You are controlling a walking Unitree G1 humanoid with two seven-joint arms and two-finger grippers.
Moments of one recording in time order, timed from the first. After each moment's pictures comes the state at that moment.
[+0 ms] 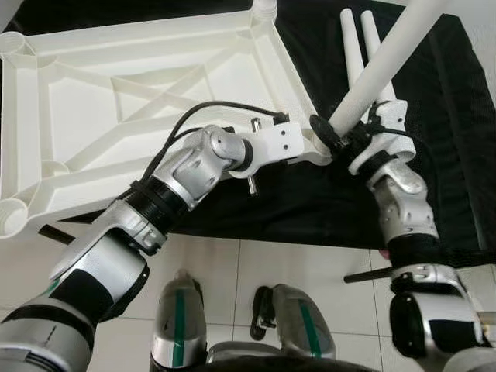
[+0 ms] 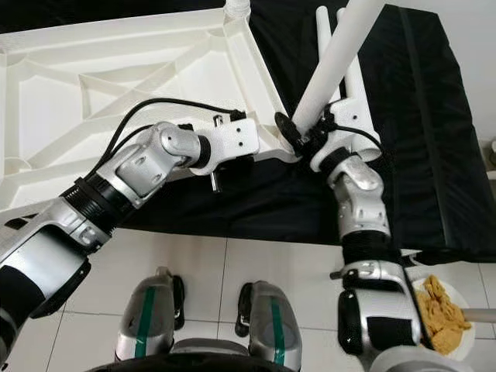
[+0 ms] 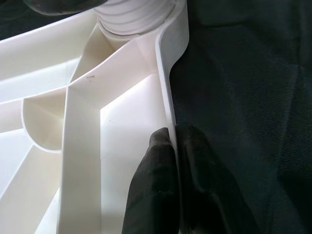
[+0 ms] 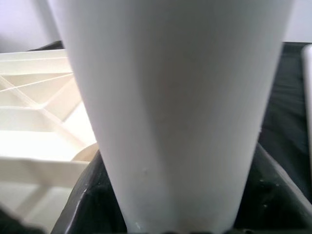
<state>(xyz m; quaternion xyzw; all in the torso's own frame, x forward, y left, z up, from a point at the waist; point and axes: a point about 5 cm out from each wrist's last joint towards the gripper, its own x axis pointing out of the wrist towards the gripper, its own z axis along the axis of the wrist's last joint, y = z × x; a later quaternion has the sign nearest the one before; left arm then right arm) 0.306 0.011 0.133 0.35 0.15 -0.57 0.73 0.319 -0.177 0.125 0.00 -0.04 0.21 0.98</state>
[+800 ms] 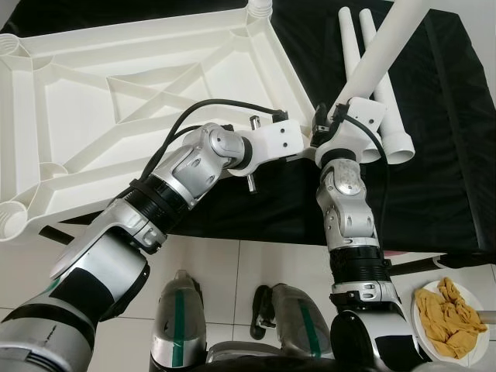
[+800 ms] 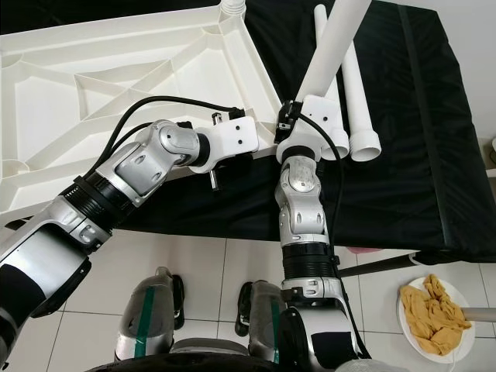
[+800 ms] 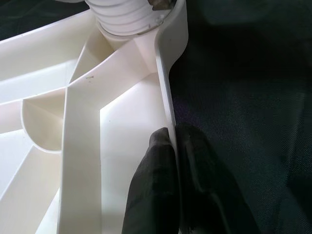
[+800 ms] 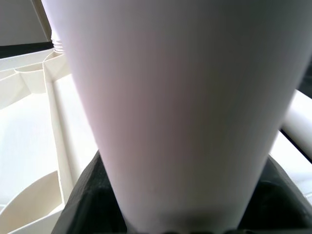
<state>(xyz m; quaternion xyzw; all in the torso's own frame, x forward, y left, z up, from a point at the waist) 0.306 0.008 0.135 0.35 0.14 -0.57 0.73 0.310 -0.136 0.133 0.03 -0.02 -0.10 0.99</state>
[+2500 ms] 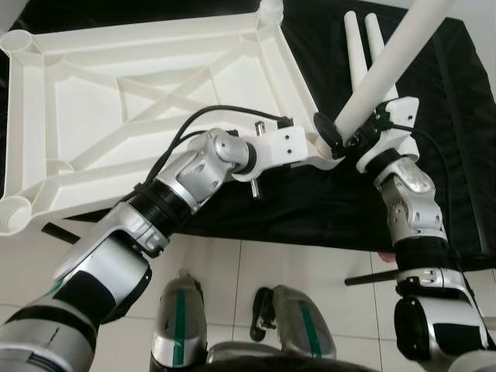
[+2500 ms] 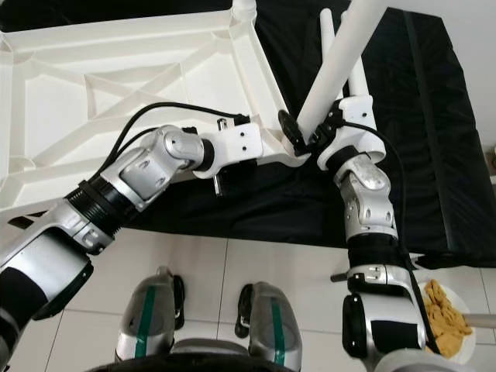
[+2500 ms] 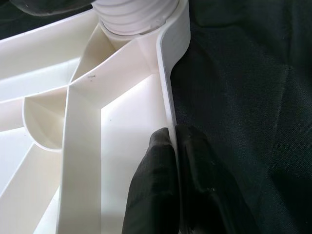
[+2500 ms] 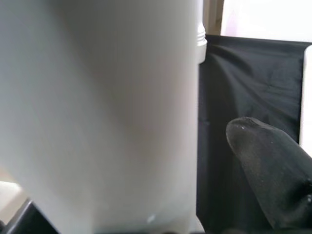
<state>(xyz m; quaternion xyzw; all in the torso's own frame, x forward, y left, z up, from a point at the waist) 0.302 0.006 0.131 0.35 0.14 -0.58 0.72 0.320 -0.199 0.129 -0.01 -0.03 0.24 0.97</state>
